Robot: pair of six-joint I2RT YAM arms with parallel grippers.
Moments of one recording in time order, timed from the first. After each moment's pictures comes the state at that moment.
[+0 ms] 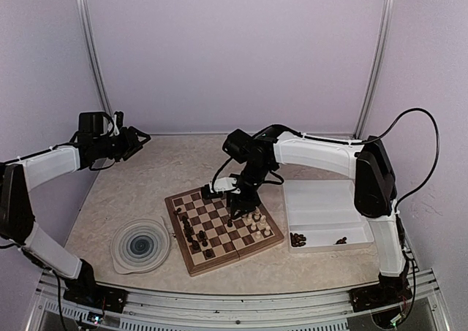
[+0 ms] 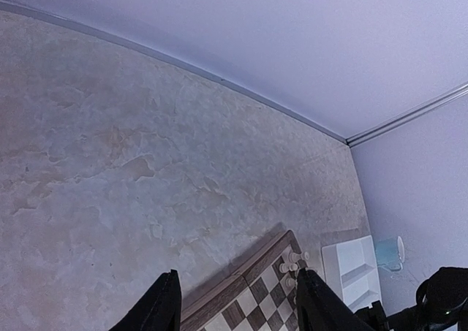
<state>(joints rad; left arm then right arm) -0.06 1.45 0.98 -0.01 0.51 -0.58 0.89 2.20 1.93 -1.01 -0.34 -0.87</state>
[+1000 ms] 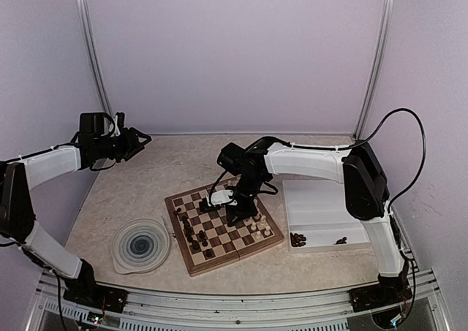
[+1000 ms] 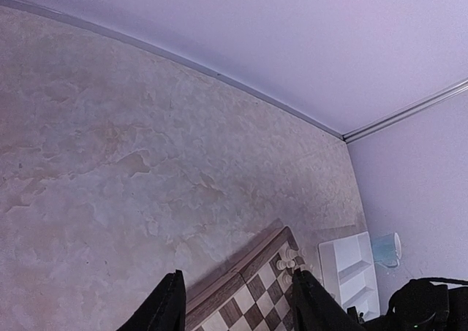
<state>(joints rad) -0.06 1.46 0.98 0.00 0.53 -0.58 0.92 2.26 1.90 -0.97 -0.32 -0.89</state>
